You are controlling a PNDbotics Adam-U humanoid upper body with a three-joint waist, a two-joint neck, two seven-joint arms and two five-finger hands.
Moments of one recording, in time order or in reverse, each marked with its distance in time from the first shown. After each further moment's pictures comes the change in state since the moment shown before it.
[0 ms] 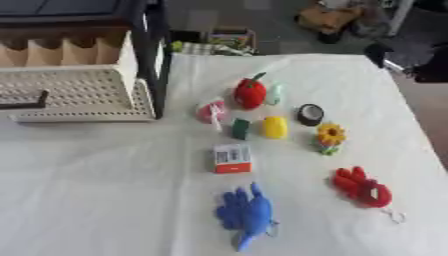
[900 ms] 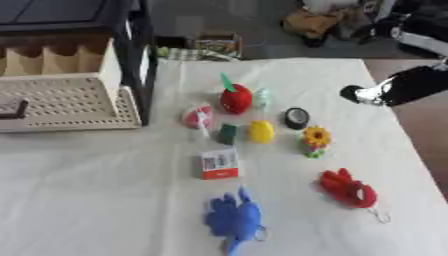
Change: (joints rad) left arm 0.000 -0.008 -0.017 0.000 0.006 0.025 -0.007; right arm -0.096 -0.011 0.113 0.173 0.037 -0.078 0.207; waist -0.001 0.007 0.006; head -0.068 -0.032
